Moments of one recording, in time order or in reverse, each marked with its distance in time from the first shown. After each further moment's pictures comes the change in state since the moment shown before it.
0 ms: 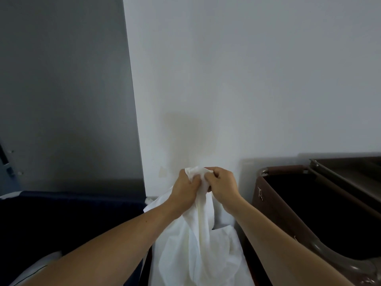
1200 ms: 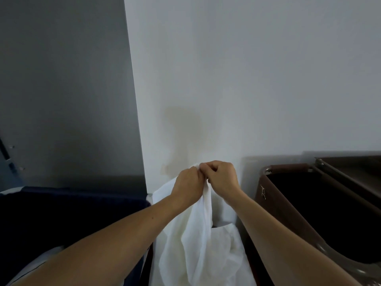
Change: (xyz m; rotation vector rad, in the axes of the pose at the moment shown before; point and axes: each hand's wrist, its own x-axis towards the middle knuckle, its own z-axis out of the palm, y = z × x) left_hand 0.012 0.016 0.002 0.656 0.003 0.064; right_hand 0.019 -0.005 0.006 -0.096 0.018 -0.049
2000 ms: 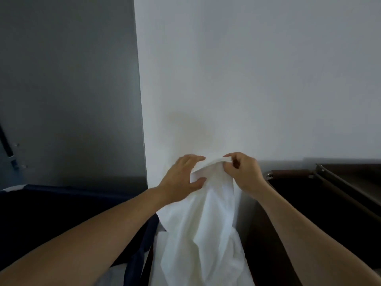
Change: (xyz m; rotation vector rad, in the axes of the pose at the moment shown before) left_hand 0.002 -0.039 -0.030 0.000 0.024 0.286; right_hand 0.012 -0.004 -0.053 -0.190 0.050 -0.156
